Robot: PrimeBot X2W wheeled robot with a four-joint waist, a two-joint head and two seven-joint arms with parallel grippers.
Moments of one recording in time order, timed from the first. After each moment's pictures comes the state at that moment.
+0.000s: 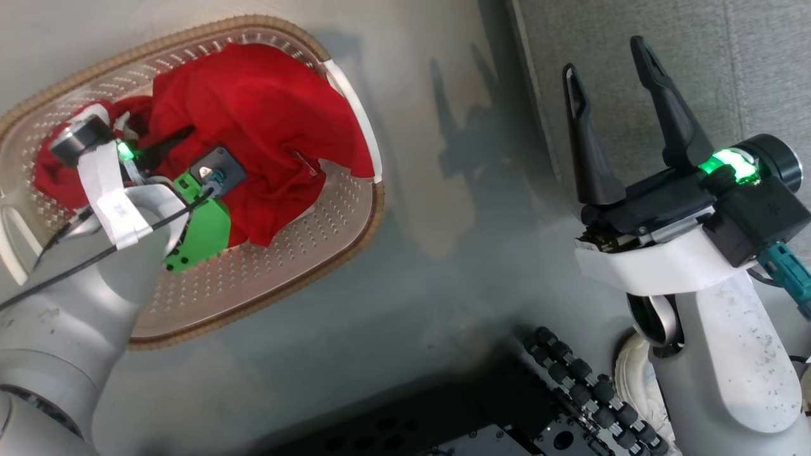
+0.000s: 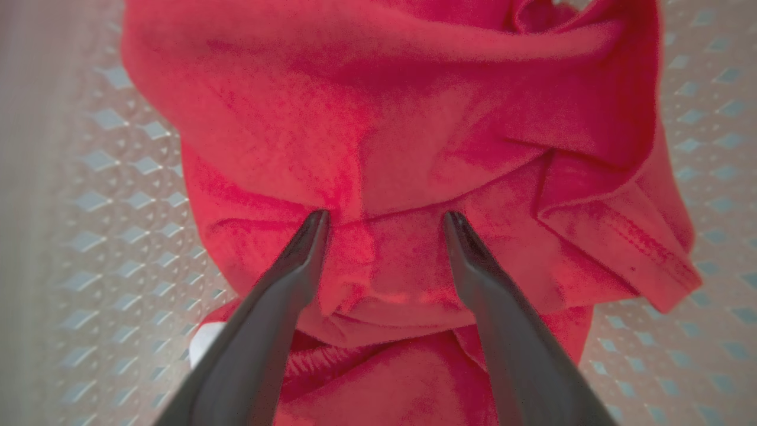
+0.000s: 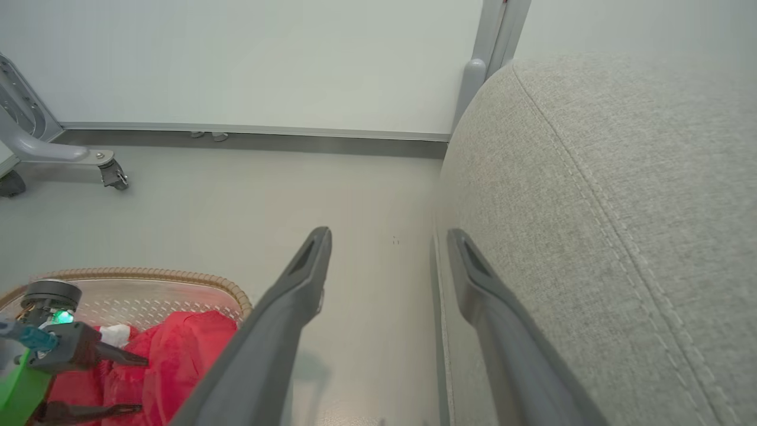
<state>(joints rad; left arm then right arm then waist) -1.09 0.29 -1.07 1.23 -0.15 -0.13 -0.20 -0.44 -0.05 0.16 -0.14 0.11 0.13 -0.26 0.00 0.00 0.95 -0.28</state>
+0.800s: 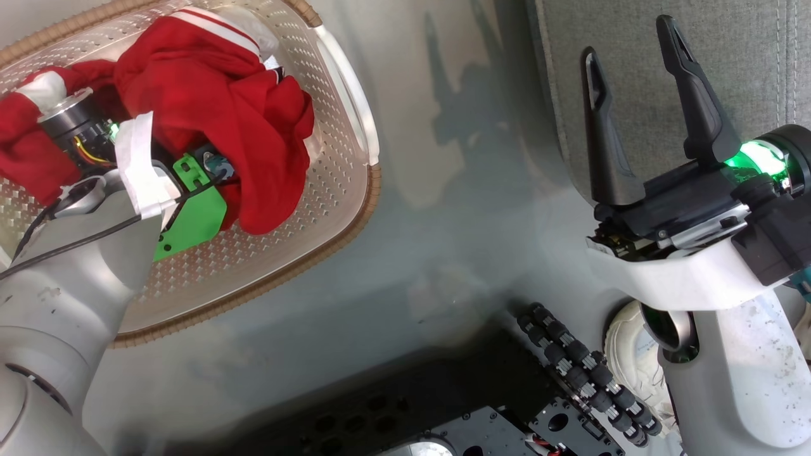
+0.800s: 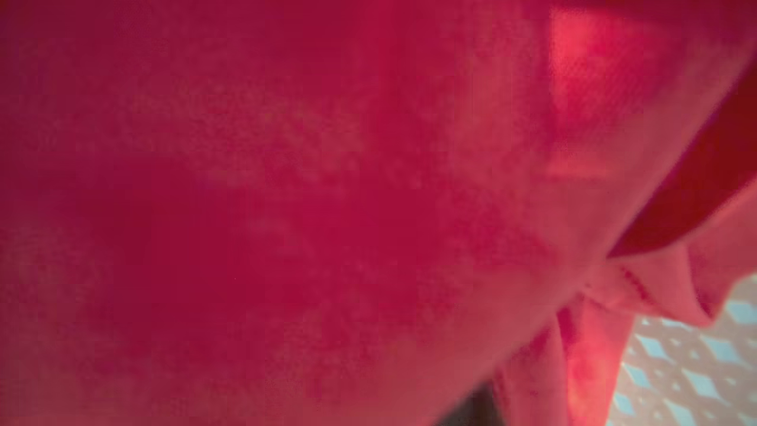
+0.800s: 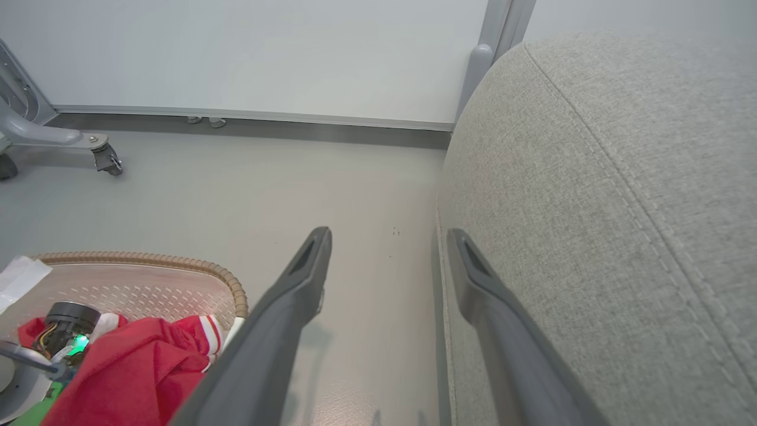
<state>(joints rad) -1.17 0.29 -1.27 1.27 -0.18 -0.13 -0.03 -0.43 -0.05 0.15 -0.25 0.10 0.13 -0.26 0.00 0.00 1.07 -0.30</state>
